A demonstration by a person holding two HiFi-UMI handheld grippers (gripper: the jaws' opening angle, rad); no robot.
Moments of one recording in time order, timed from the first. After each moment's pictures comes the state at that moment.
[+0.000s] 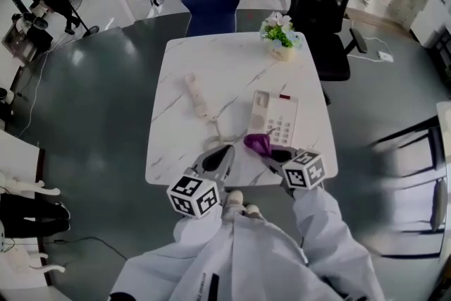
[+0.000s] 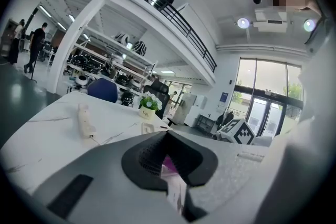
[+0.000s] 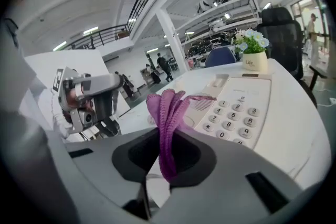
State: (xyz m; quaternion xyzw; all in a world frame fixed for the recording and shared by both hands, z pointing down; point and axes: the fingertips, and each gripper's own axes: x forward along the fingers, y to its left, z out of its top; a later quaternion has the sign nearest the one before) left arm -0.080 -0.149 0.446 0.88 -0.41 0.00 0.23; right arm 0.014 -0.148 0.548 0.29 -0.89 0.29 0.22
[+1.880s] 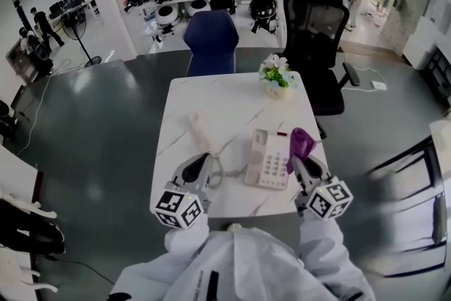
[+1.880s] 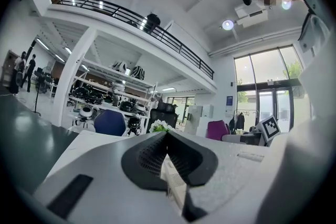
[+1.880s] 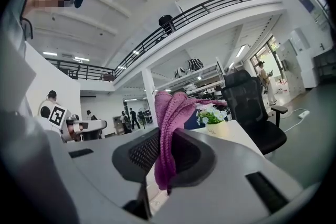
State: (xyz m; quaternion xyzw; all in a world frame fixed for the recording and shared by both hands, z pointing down) left arm -0.147 -0.194 0.372 0.88 -0.47 -0.04 0.10; right arm 0.105 -0.196 0.405 0.49 -0.86 0.14 -0.04
